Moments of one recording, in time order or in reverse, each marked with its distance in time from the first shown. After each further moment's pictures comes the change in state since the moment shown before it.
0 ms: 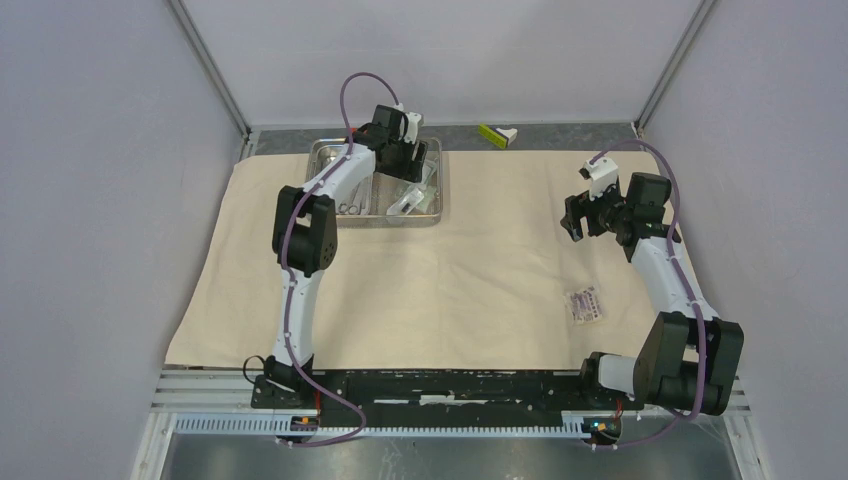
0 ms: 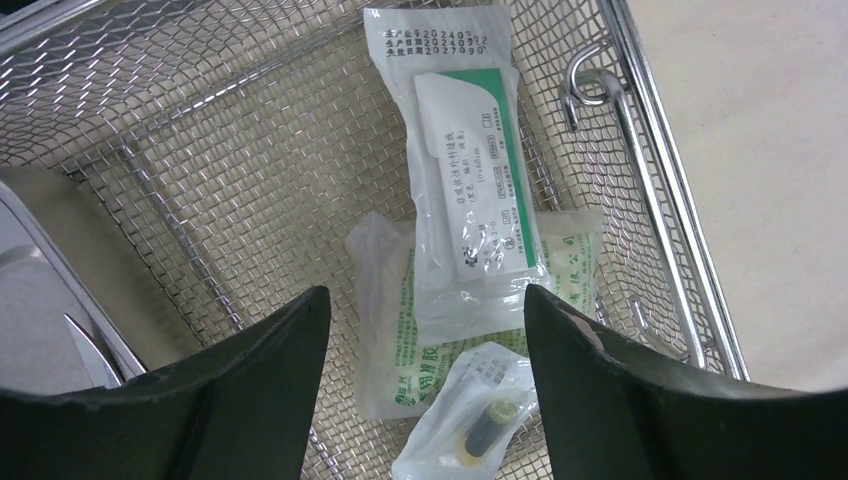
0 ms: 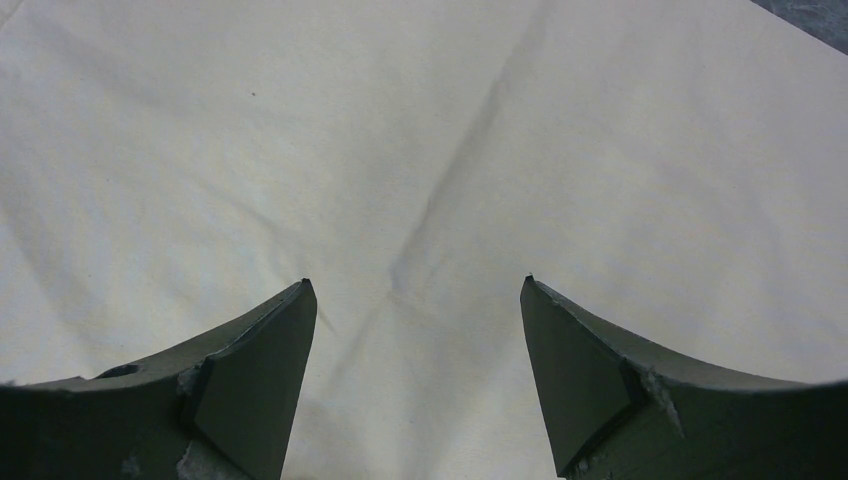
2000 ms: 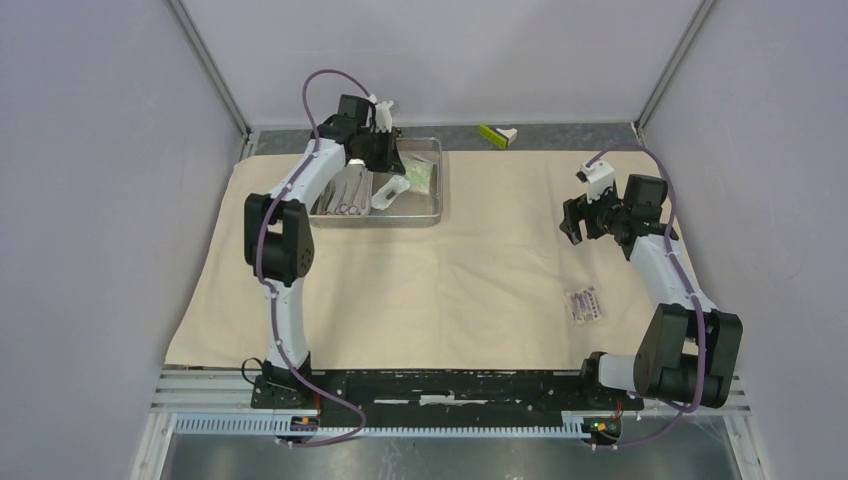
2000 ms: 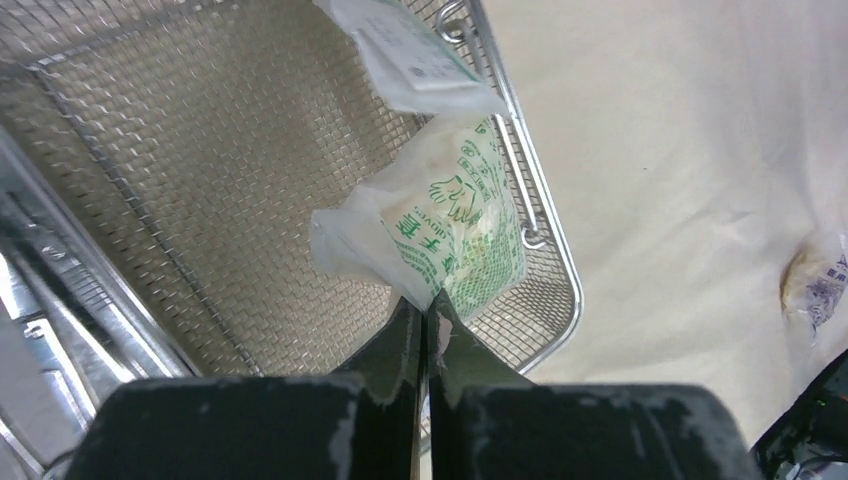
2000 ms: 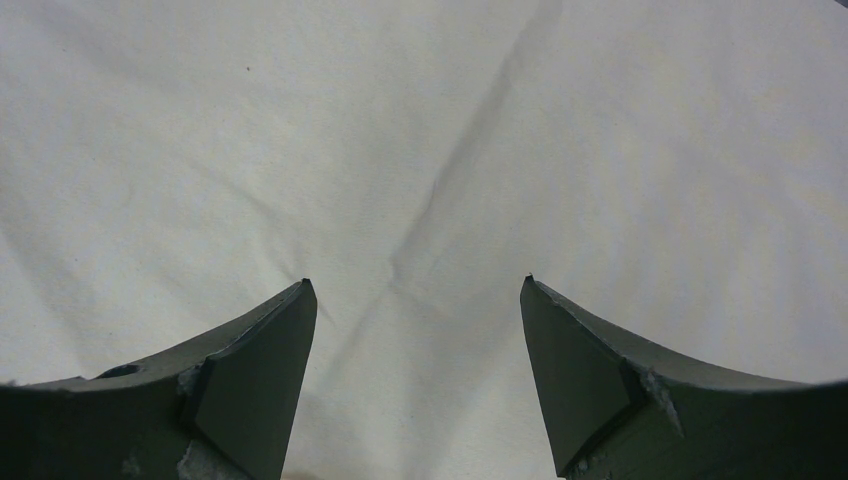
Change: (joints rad) left arm 0.114 -0.148 -0.100 -0.051 0.342 -0.134; right arm 0.000 0.034 -0.005 -0.009 0.004 -0.026
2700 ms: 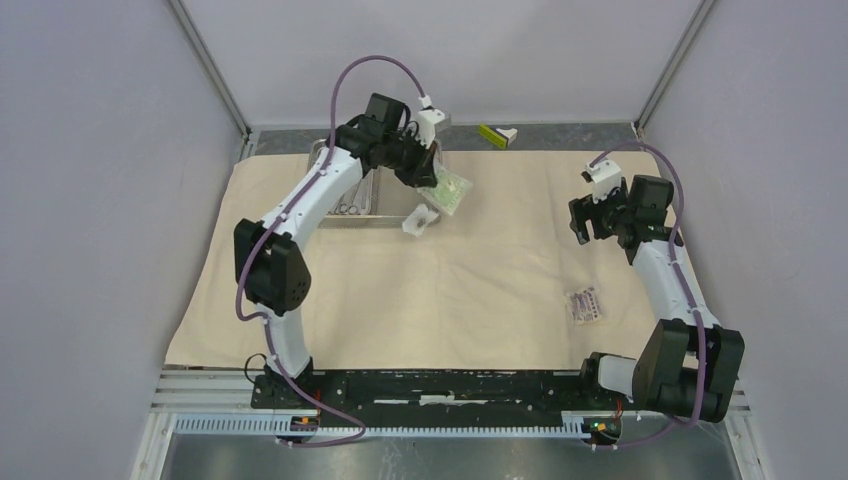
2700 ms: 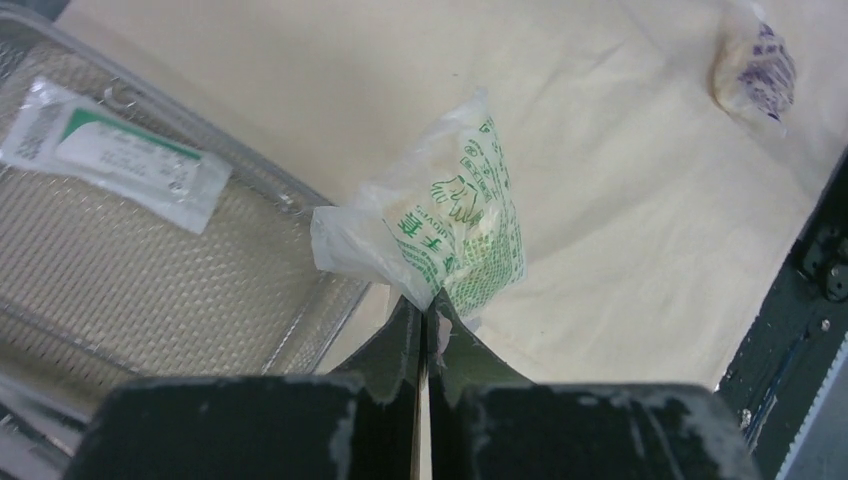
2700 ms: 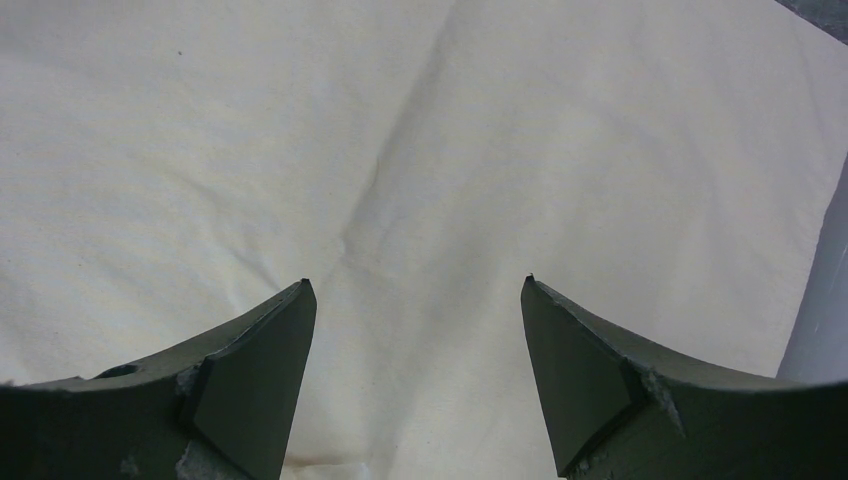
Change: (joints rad) left arm -0.187 -0.251 -0.041 -0.137 0.043 0.321; right arm -0.008 -0.064 0.000 -0.031 0.113 -0.016
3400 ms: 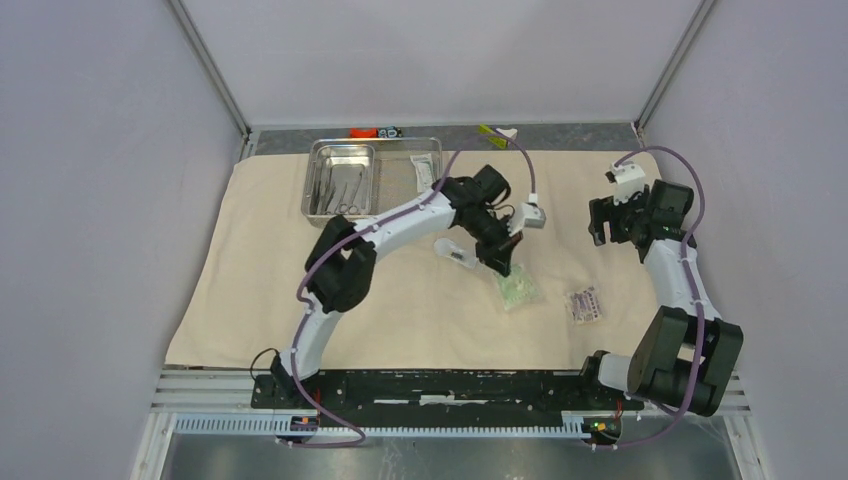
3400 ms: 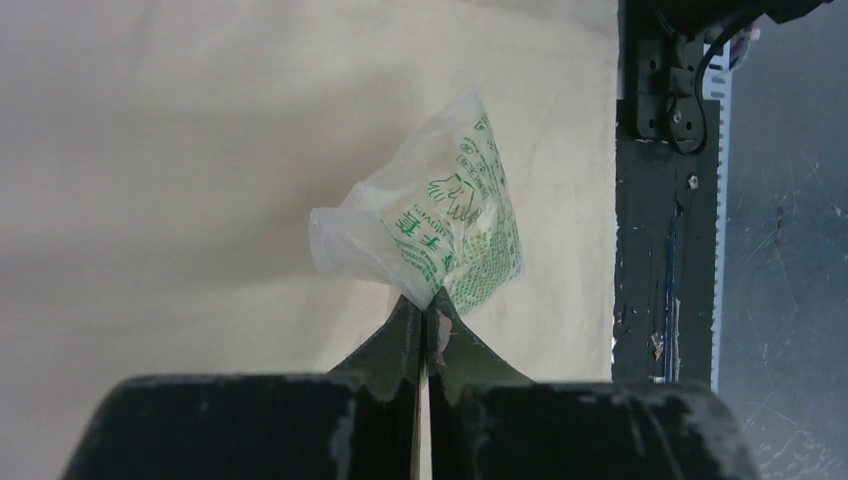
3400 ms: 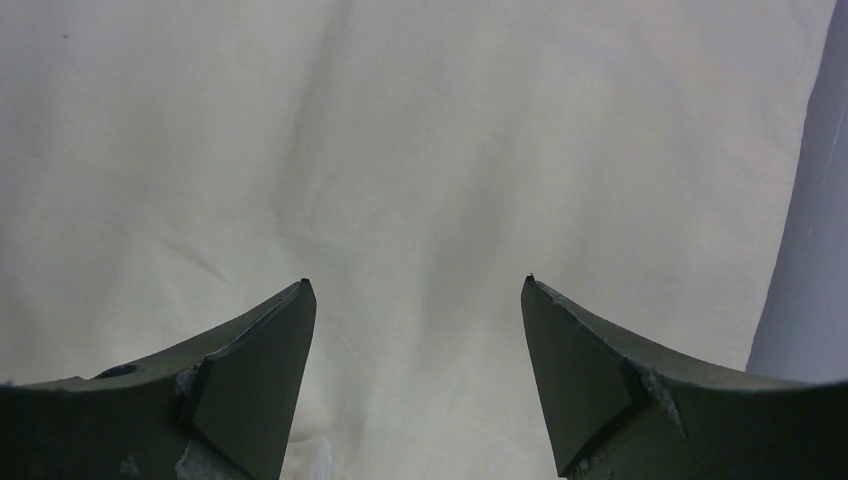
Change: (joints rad) left arm -0.380 0.242 0.021 -0.034 0.243 0.173; right arm -0.100 0.023 -0.003 -0.002 0.016 0.028
